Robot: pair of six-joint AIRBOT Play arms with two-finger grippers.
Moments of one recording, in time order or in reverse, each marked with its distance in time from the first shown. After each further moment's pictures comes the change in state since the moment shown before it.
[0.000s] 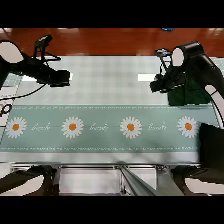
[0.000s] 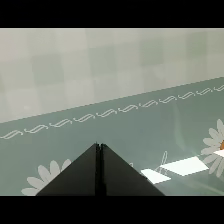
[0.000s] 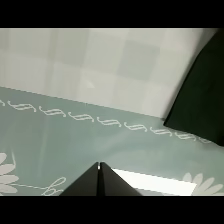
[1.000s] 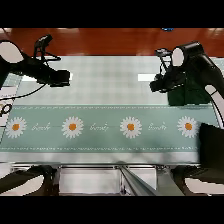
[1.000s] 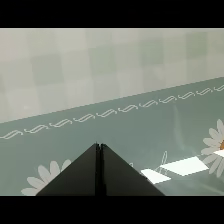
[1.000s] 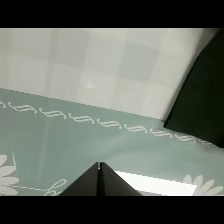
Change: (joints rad) left arm 0.000 0.000 0.000 0.000 0.002 0.000; right arm 0.000 0.000 0.000 0.001 -0.014 0.000
